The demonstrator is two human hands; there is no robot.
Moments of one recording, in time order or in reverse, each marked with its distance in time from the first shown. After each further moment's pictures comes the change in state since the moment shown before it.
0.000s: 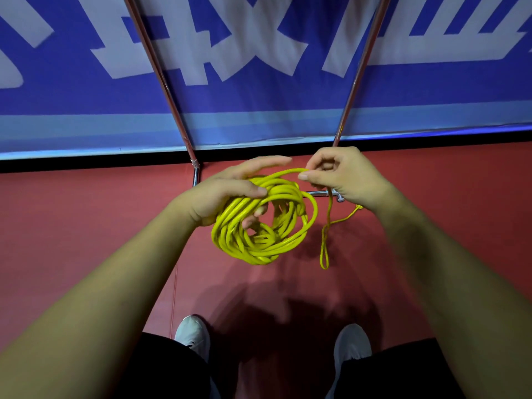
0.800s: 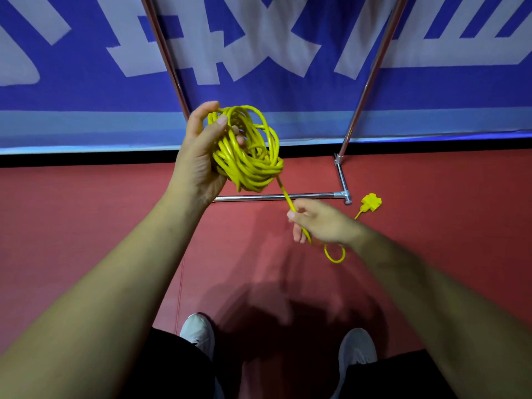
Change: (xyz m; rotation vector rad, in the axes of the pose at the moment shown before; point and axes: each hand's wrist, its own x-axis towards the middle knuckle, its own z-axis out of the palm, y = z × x) left_hand 0.002 0.019 -0.024 -0.437 0.653 0.578; right_hand -0.010 0.050 0.071 -0.124 -0.332 0.288
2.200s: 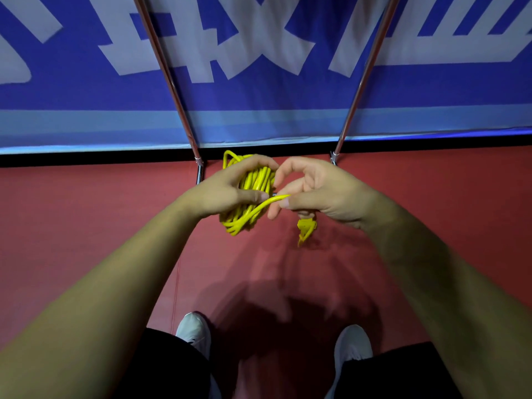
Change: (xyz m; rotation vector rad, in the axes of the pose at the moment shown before) left_hand -0.013 -0.025 -0.014 1.109 -0.561 -0.161; right_hand -0.049 -0.083 -0.034 0.375 -0.151 -0.244
